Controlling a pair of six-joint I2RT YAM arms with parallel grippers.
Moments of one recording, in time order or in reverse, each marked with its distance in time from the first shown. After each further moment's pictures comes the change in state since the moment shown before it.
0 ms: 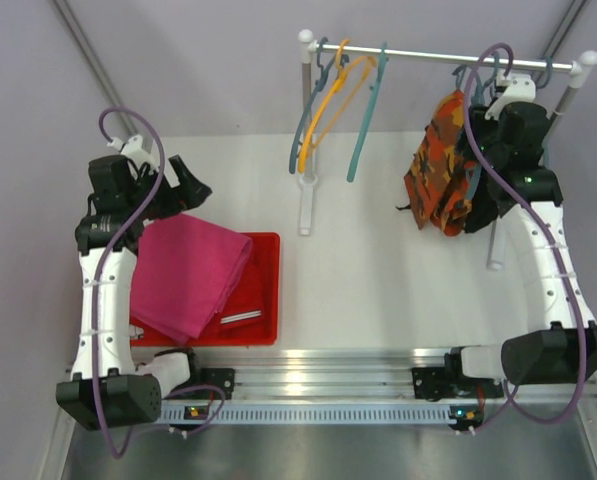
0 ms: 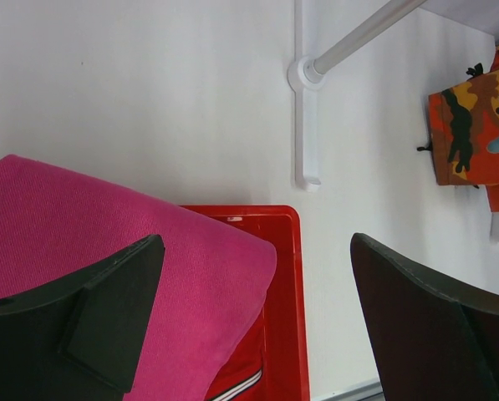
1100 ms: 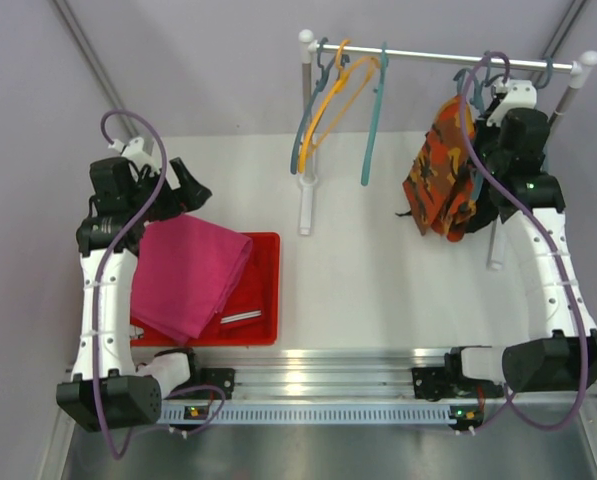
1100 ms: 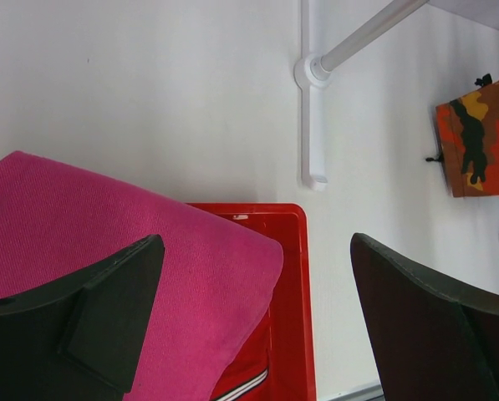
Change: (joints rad) left arm -0.001 -0.009 -0.025 0.007 -0.013 0.013; right arm -0.002 -0.040 -0.050 -0.008 0.050 -0.064
